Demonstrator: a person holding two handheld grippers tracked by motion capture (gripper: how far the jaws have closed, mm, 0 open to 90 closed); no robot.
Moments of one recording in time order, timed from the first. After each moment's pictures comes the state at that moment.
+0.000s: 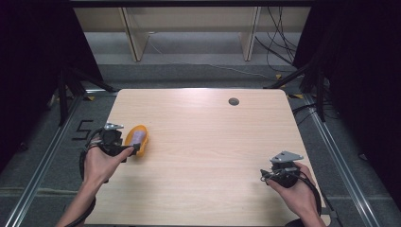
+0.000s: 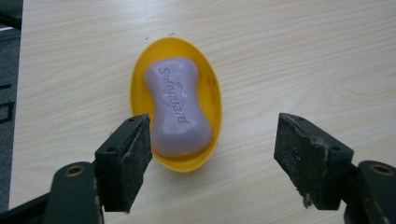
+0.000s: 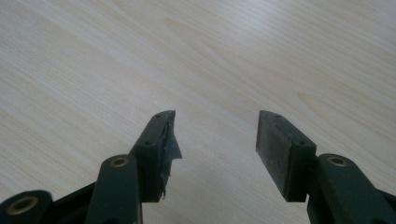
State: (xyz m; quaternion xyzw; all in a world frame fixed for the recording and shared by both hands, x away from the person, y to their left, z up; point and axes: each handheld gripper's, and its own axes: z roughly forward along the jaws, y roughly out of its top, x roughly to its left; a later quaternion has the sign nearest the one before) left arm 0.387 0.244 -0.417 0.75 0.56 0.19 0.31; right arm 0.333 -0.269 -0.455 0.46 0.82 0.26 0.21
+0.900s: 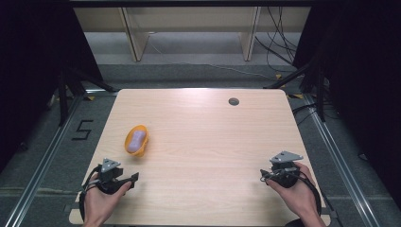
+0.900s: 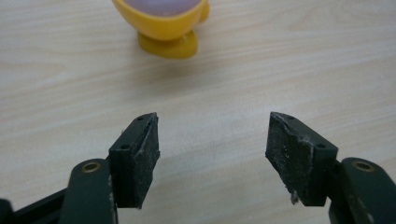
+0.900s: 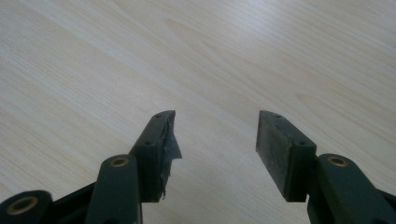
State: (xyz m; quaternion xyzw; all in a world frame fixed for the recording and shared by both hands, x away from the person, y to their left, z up) left arm 0.318 0.253 -0.495 0.74 0.56 0.19 0.32; right arm 0.334 -0.269 -0.455 0.45 0.83 0.25 0.22
